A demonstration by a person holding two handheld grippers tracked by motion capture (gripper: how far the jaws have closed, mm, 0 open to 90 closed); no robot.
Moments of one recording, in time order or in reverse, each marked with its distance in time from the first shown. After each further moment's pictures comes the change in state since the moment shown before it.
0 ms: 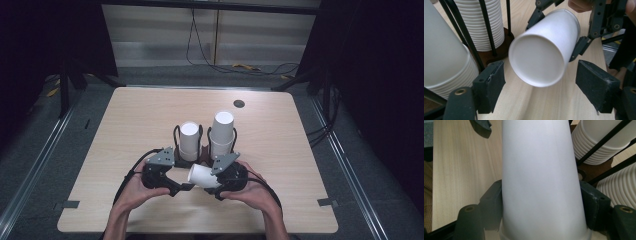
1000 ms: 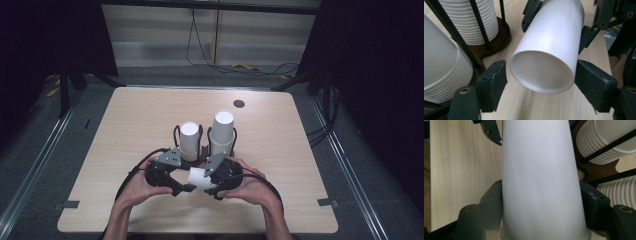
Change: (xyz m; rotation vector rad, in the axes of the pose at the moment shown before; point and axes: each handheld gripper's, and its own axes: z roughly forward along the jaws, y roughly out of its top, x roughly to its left) left arm 0.007 0.004 0.013 0.113 -0.059 0.036; right arm 0.001 0.019 0.003 0.142 0.018 -0.098
